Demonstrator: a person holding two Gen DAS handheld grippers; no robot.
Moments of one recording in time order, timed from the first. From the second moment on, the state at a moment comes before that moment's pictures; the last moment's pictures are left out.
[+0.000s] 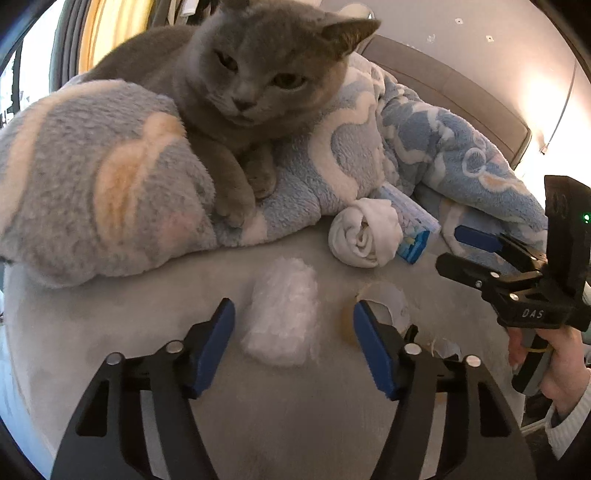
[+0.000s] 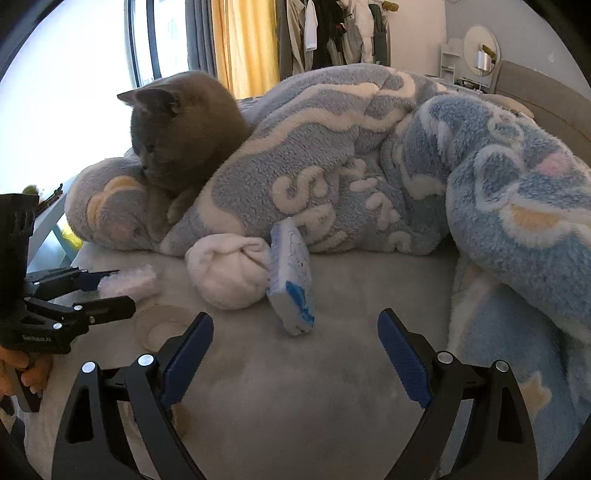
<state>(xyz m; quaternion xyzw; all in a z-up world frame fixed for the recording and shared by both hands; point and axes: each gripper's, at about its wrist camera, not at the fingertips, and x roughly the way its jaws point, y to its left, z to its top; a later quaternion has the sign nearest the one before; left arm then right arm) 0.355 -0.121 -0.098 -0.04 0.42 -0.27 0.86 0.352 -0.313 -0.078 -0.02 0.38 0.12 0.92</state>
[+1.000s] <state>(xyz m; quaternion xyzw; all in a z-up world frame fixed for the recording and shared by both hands) 0.351 -0.131 -0.105 -0.03 0.44 -0.31 0.84 0.394 -0.304 -0.088 0.01 0.40 0.11 0.91</state>
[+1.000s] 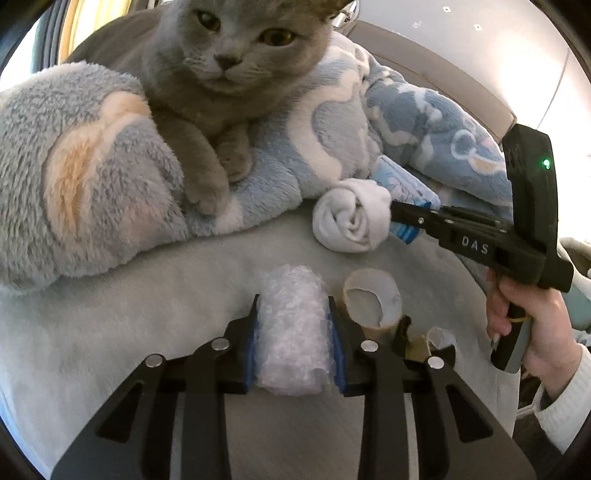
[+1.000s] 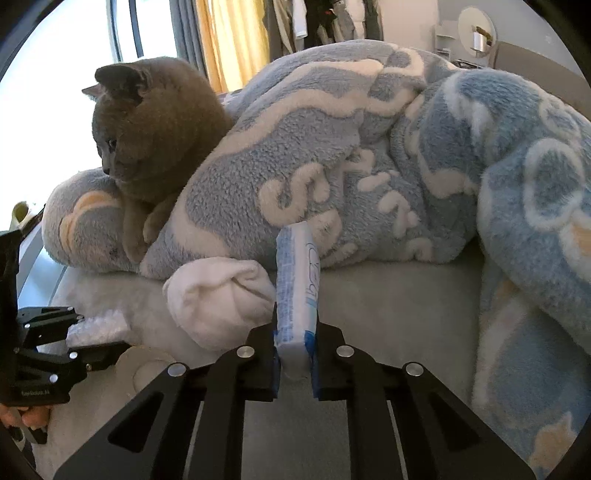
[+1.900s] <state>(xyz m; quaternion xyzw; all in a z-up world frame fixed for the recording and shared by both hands) 0.215 -0.092 -0.075 0.00 0.46 -0.25 0.85 0.262 -0.264 -0.041 0.02 0.38 0.13 0.92</state>
